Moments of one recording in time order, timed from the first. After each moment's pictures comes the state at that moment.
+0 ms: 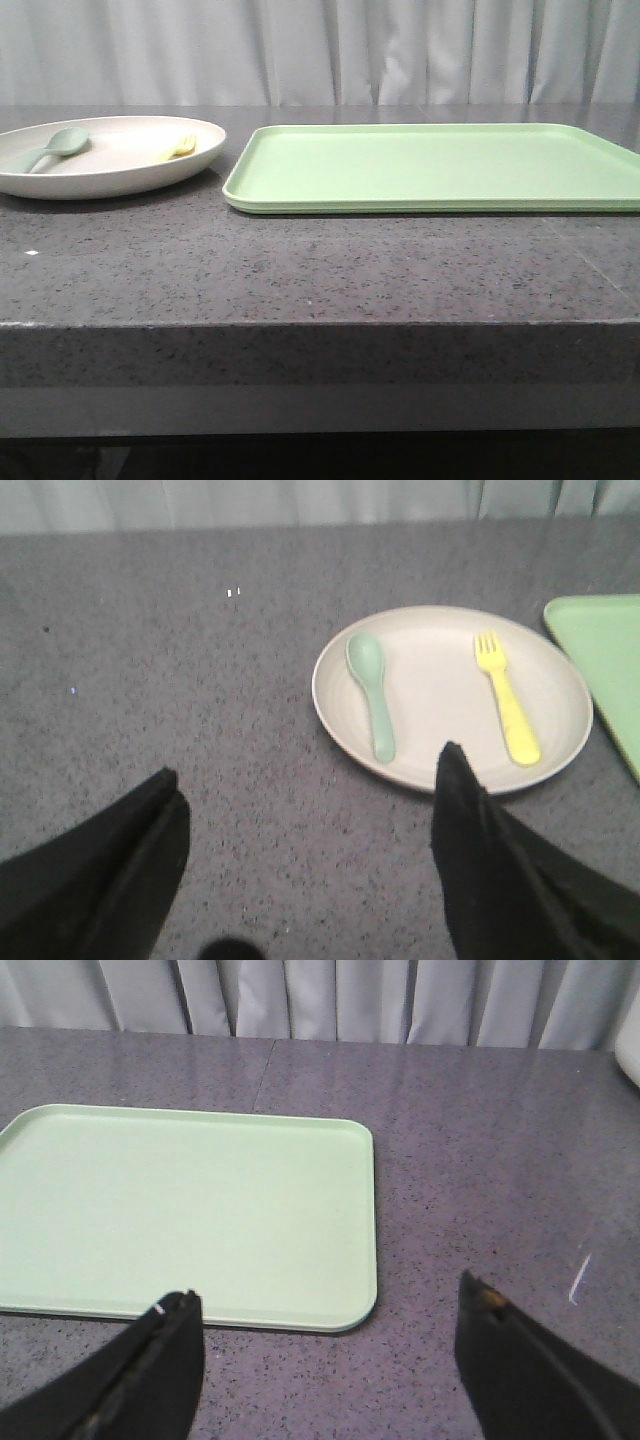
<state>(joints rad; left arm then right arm) 0.00 0.65 -0.85 -0.03 0.73 0.08 0.02 0.46 -0.63 0.04 0.51 0.01</state>
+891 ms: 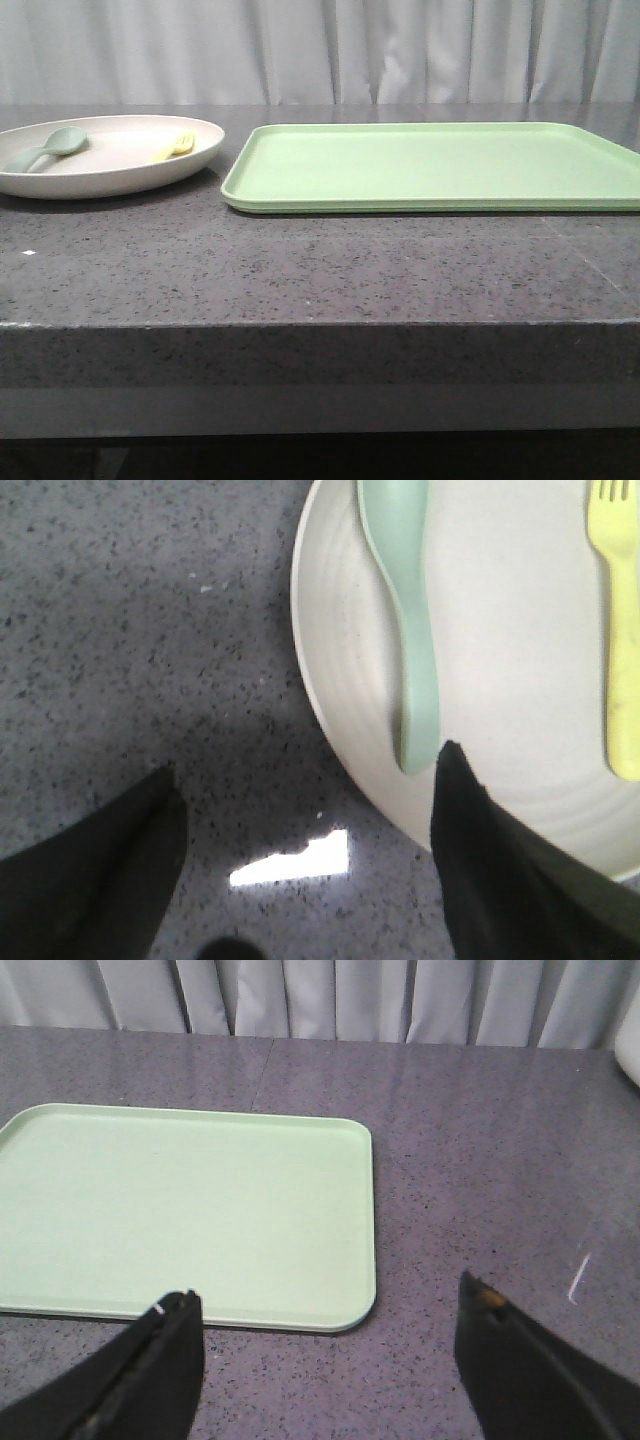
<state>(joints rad) 0.20 1.62 -1.42 -0.39 1.03 0.37 0.02 0.46 -0.63 0.04 0.51 0.01</state>
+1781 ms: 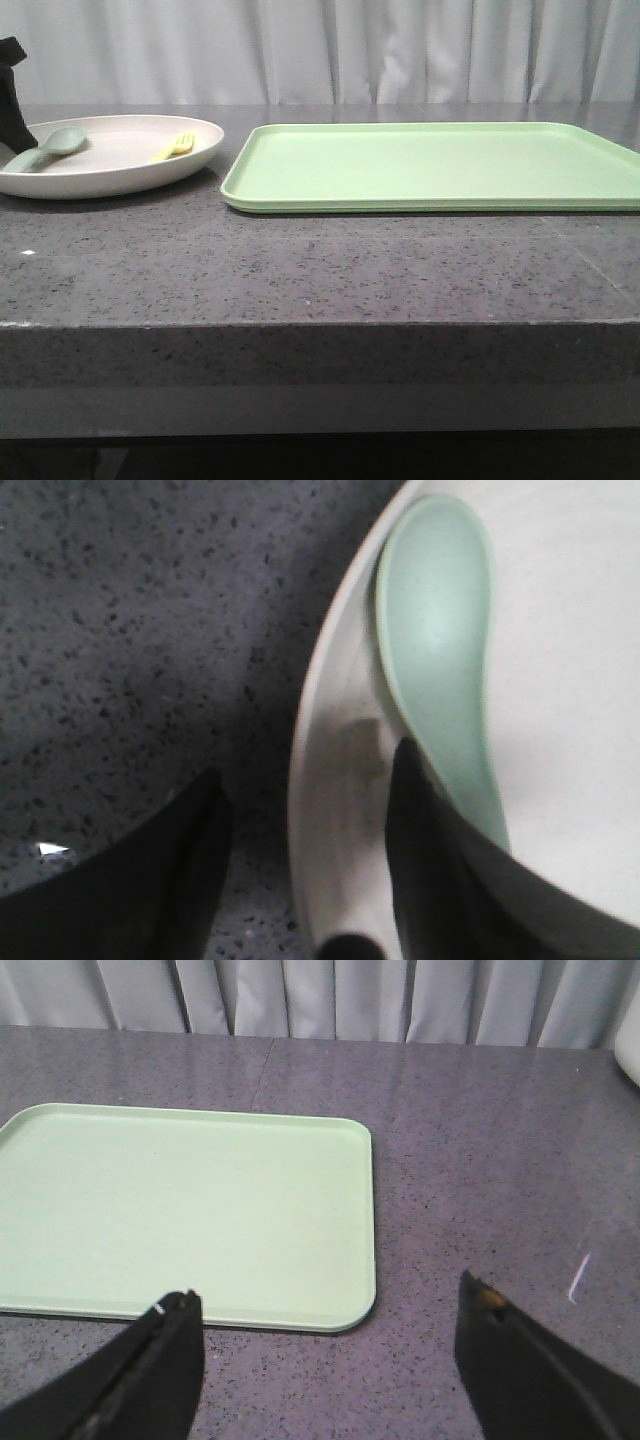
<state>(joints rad) 0.15 2.09 -1.88 -0.39 1.23 0.38 0.02 0.46 -0.63 0.03 0.51 0.01</state>
